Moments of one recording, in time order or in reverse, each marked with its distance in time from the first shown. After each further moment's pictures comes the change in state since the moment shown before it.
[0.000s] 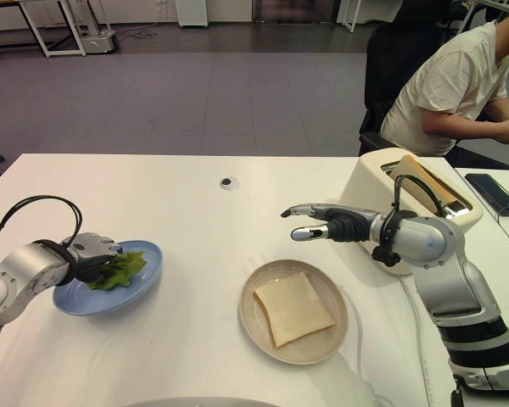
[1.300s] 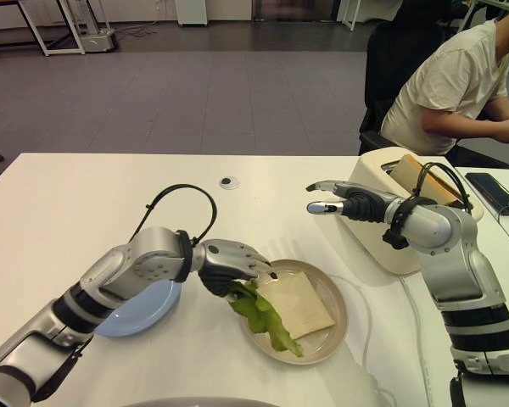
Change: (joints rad) left arm -0.422 -0.590 -0.367 0.015 -0.354 -0.160 -0.154; right arm -0.072 -0.004 -0.014 0.144 -0.117 0.006 -0.151
